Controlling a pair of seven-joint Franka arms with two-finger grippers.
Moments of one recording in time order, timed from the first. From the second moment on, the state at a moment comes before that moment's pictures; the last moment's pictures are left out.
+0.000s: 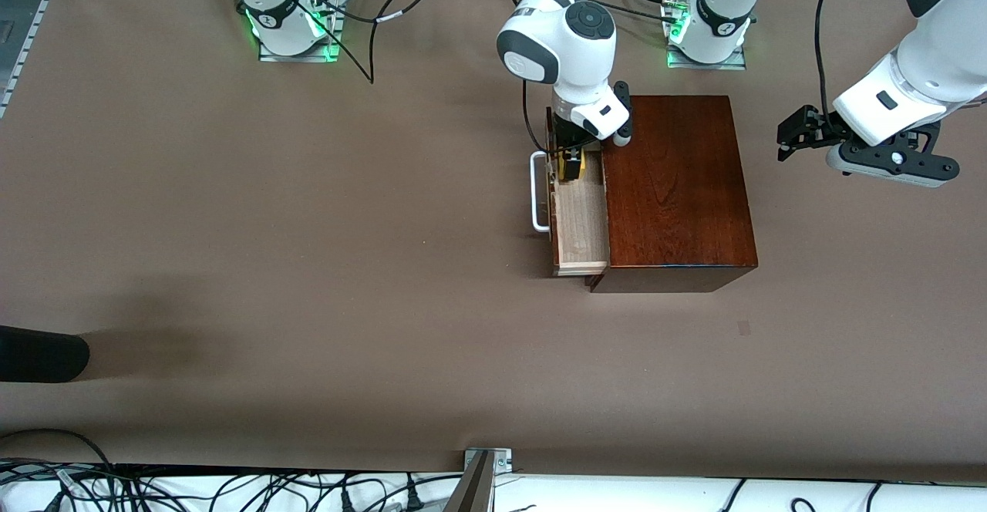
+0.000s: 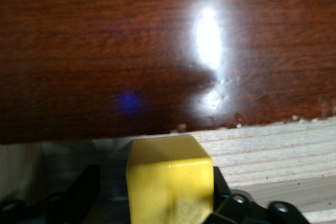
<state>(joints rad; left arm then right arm) -0.06 -0.03 -0.05 -1.75 0.04 1.67 0.10 1.04 0.86 0.01 -1.11 -0.14 2.08 -0.43</state>
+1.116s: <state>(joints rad) -0.06 -0.03 -0.07 -1.75 0.04 1.66 0.10 0.77 0.59 -0.08 -0.93 -0.04 1.70 -0.37</state>
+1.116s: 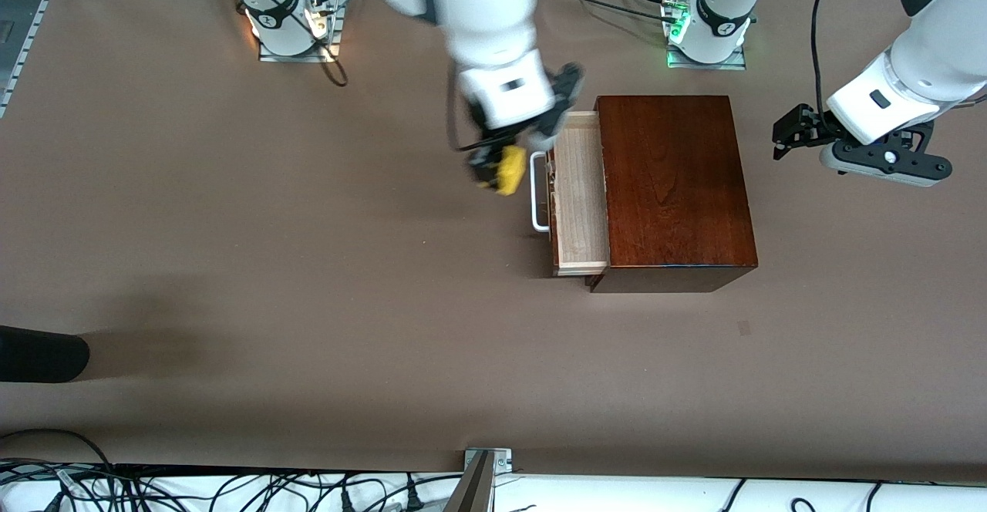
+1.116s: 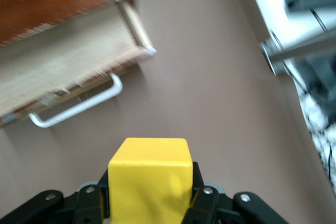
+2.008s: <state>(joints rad) -0.12 -0.01 -0.26 -1.71 0.01 1.54 0.25 0.22 0.25 -0.07 -1.73 0.11 1.91 -0.32</state>
